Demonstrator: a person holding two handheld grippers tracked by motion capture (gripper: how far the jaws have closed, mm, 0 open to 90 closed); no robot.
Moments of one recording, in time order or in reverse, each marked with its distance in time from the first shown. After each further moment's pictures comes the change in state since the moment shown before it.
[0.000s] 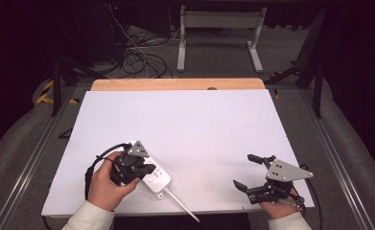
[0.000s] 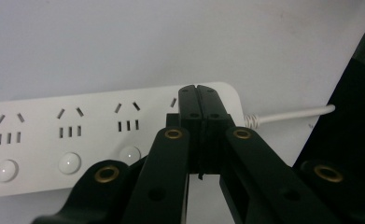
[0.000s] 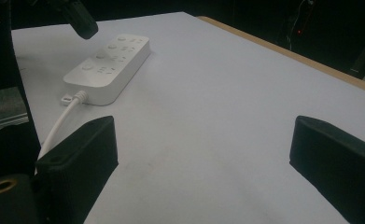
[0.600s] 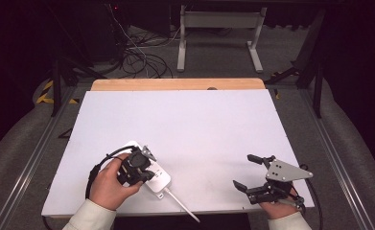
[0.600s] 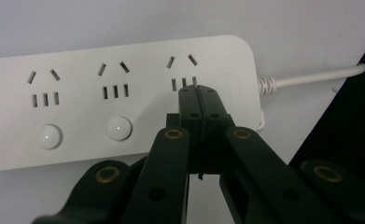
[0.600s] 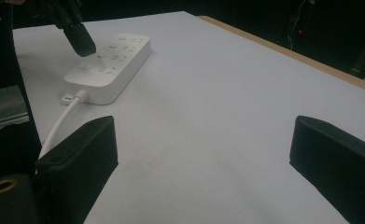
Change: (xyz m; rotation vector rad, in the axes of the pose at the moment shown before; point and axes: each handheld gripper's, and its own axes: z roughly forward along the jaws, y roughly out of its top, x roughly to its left) left arm -0.003 0.005 0.019 0.203 0.014 -0.002; right arm 0.000 0.000 0.000 0.001 0.002 -0.002
